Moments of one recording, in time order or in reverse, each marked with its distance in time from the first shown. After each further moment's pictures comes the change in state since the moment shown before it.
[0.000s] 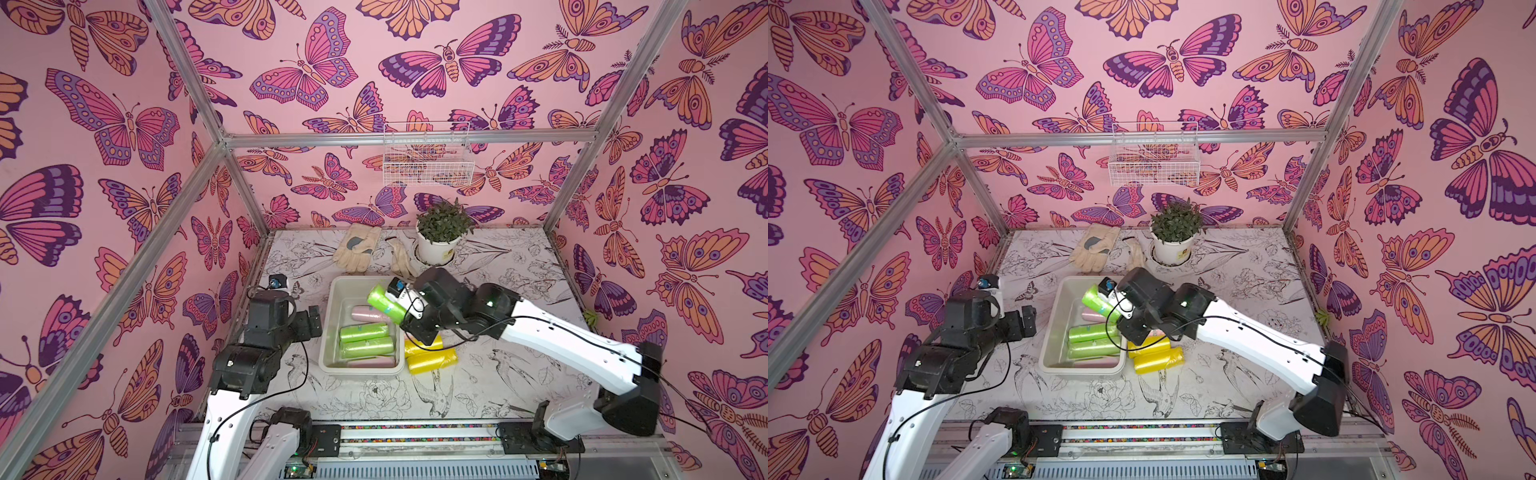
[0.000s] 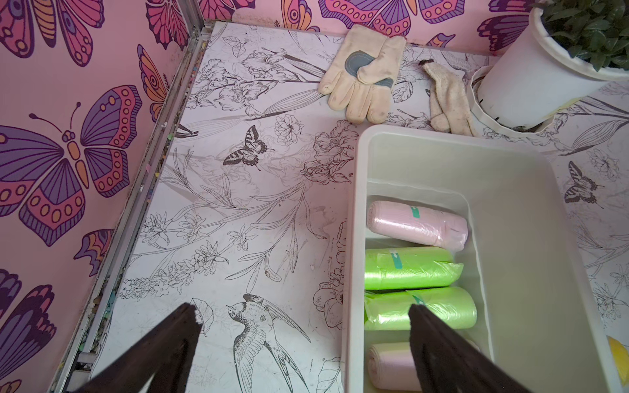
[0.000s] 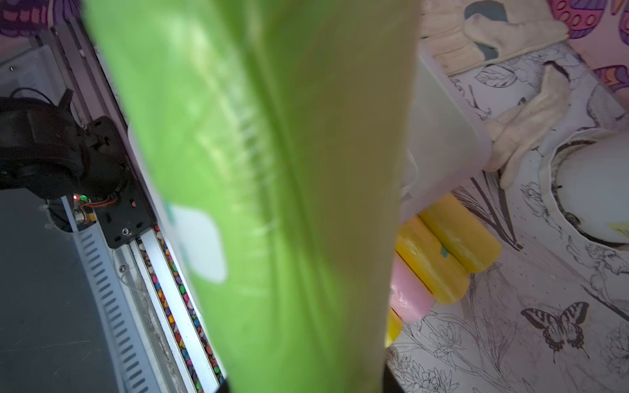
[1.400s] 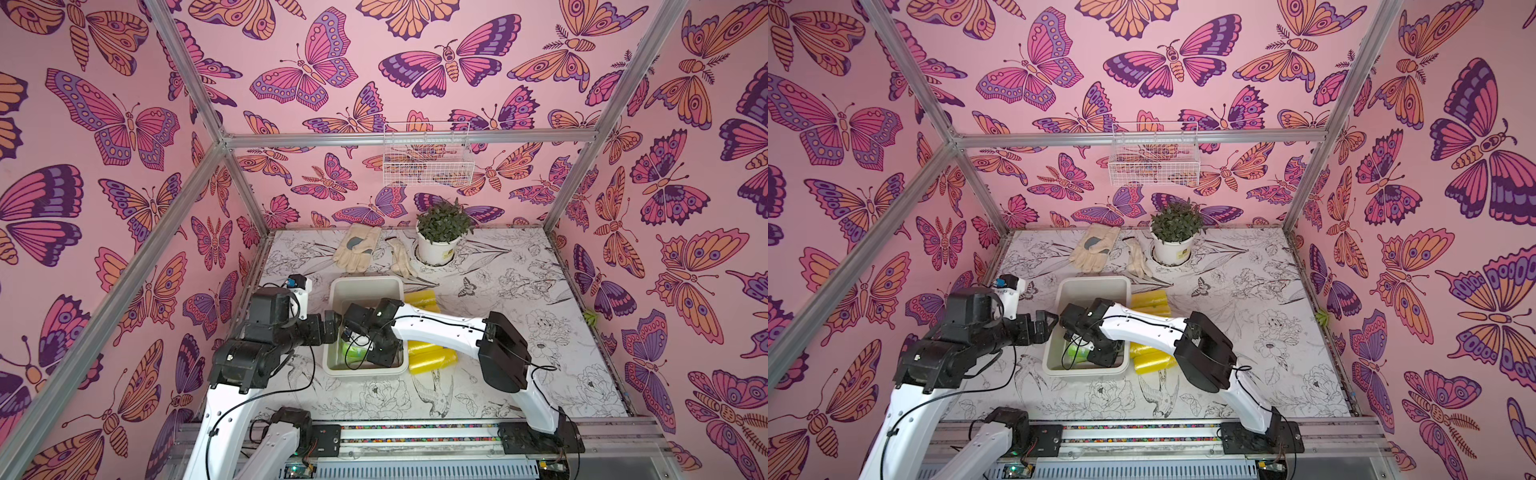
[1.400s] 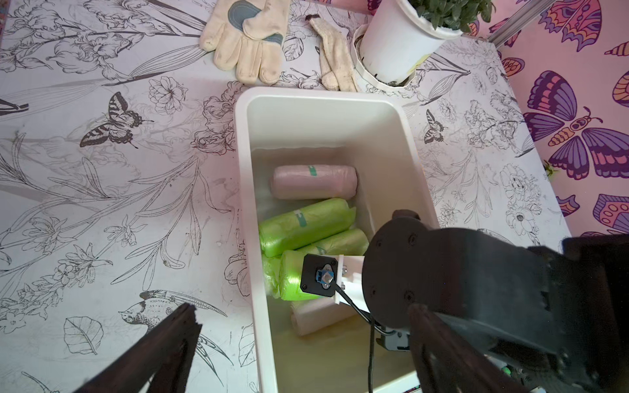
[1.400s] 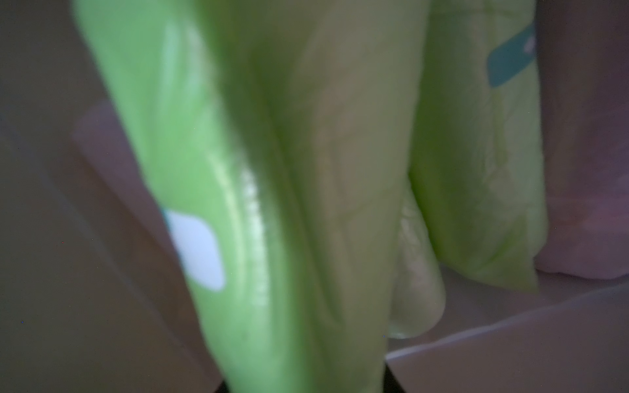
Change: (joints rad) left arm -0.010 0.031 0.043 -0.058 0.371 -0.005; right arm 0.105 0.659 0.357 -0.263 0.080 -0.134
